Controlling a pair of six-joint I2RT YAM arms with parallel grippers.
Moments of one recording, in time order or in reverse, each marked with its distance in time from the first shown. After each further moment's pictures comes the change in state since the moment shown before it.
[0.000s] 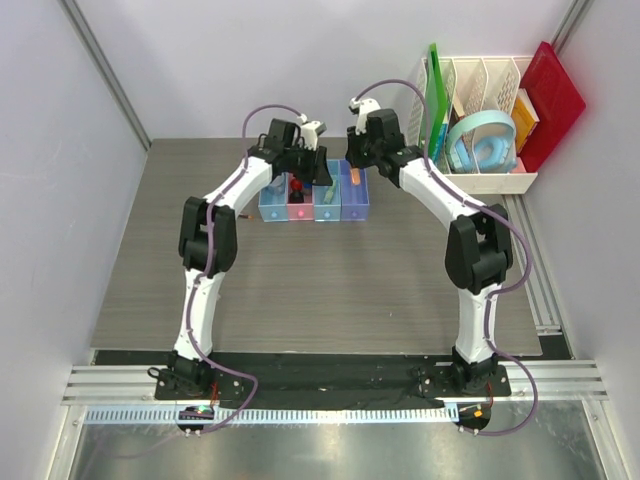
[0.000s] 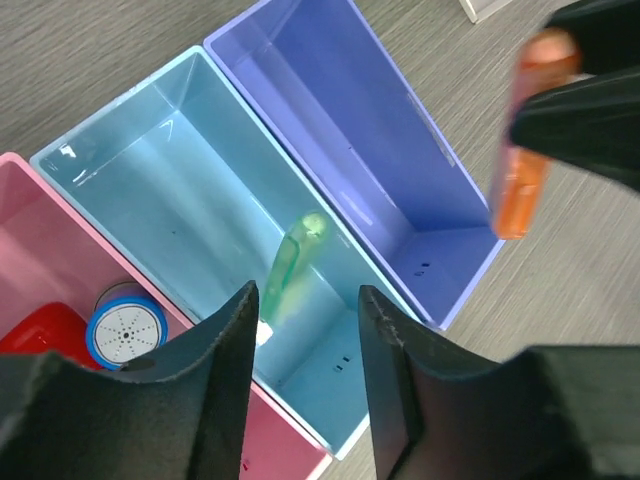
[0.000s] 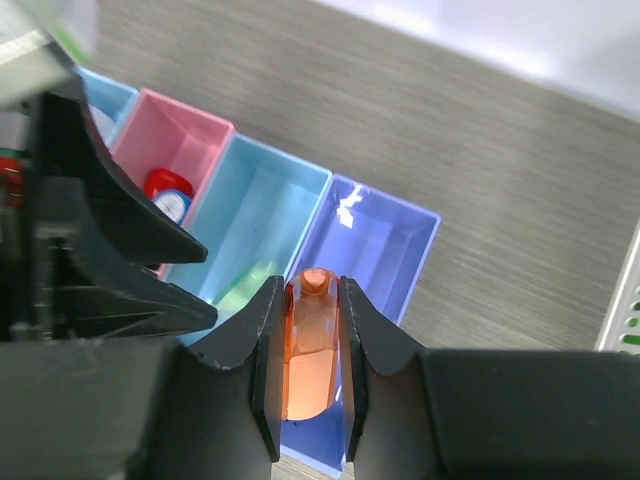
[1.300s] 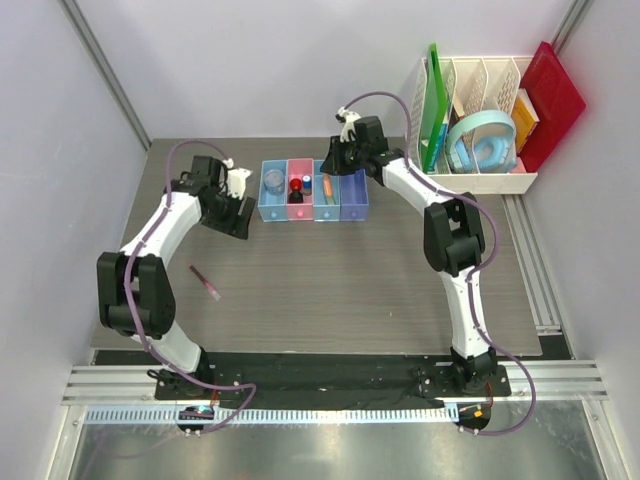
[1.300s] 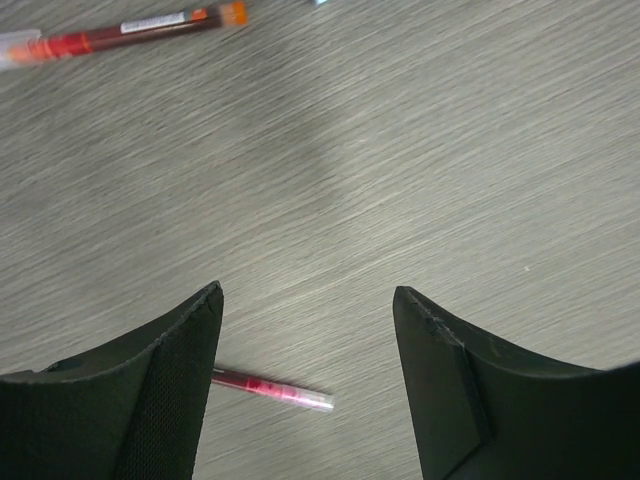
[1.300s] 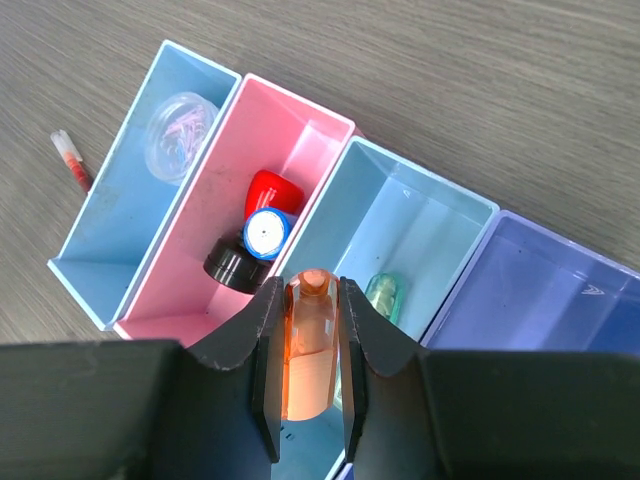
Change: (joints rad) left arm 0.247 -0.694 -0.751 -0.329 -0.349 0.335; right arm 0.000 0.244 0.179 0.034 -0.308 0.190
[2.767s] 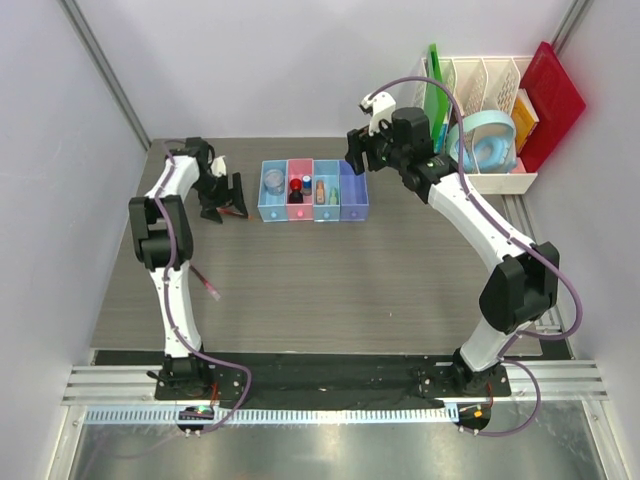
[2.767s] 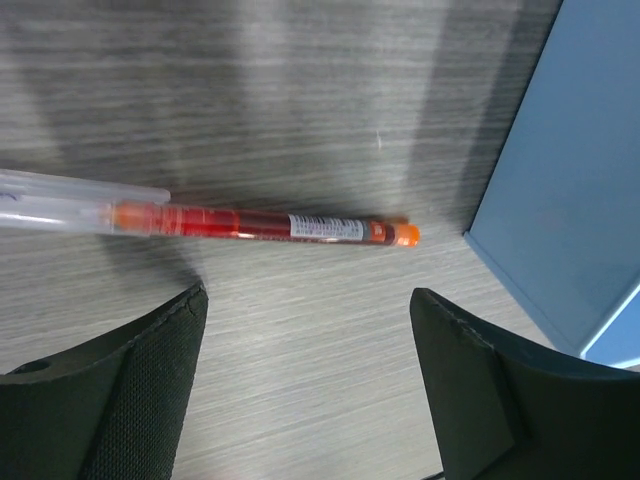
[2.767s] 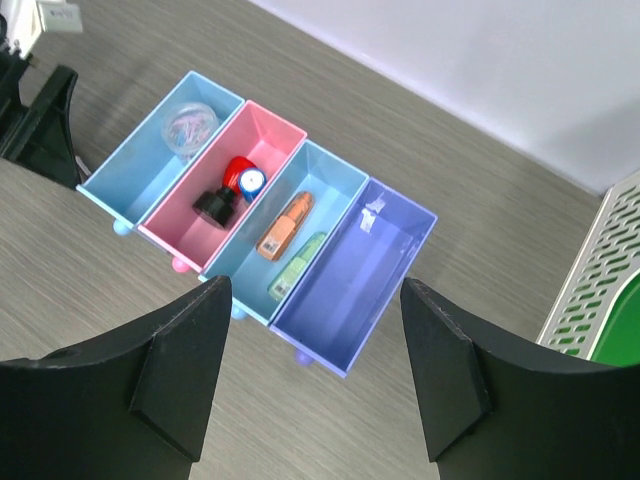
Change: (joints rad) left arm 0.167 0.658 0.624 -0.225 0.118 -0.340; right arm 0.014 -0.601 -0.369 -0.046 0.204 -0.310
